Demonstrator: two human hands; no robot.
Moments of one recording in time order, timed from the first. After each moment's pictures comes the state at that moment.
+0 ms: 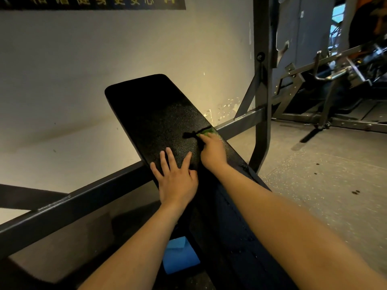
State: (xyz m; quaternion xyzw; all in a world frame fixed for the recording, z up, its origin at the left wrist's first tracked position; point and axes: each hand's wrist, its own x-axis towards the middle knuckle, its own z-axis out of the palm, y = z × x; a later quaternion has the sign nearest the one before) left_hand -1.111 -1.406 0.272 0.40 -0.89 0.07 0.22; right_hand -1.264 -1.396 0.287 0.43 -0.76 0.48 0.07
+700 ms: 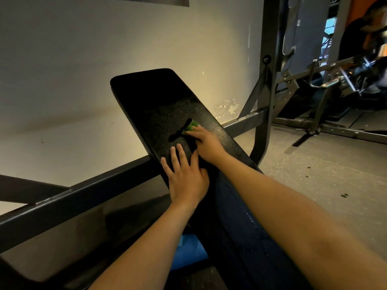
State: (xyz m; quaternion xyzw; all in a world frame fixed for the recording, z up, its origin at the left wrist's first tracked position) left_hand -1.108 -1.413 0.265 0.38 -0.89 0.07 0.26; right_hand -1.246 -1.417 0.310 0.55 -0.72 0.42 0.04
